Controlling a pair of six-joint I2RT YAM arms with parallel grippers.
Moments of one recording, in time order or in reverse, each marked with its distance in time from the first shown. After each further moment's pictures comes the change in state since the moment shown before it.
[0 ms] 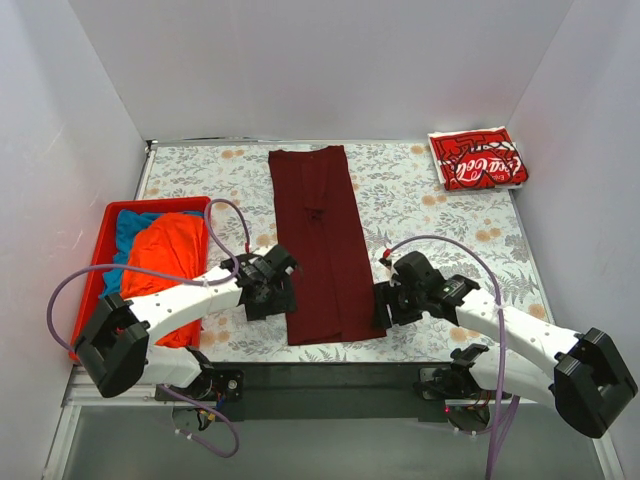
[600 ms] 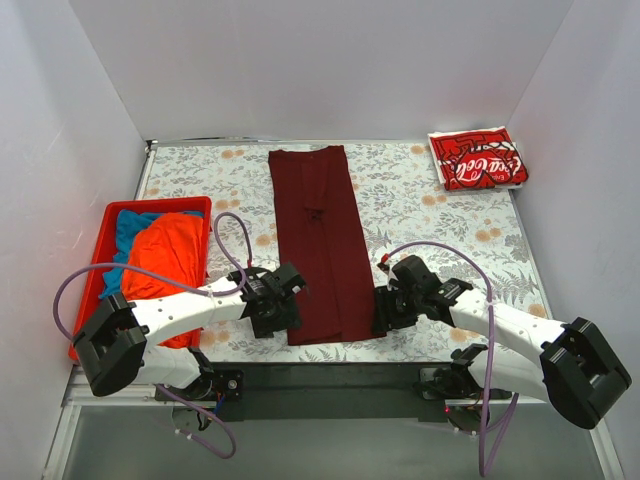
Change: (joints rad) left arm -0.154 -0.020 -0.061 -0.021 0.039 -0.217; right arm -0.011 0.062 -0.072 0.113 -0.069 0.036
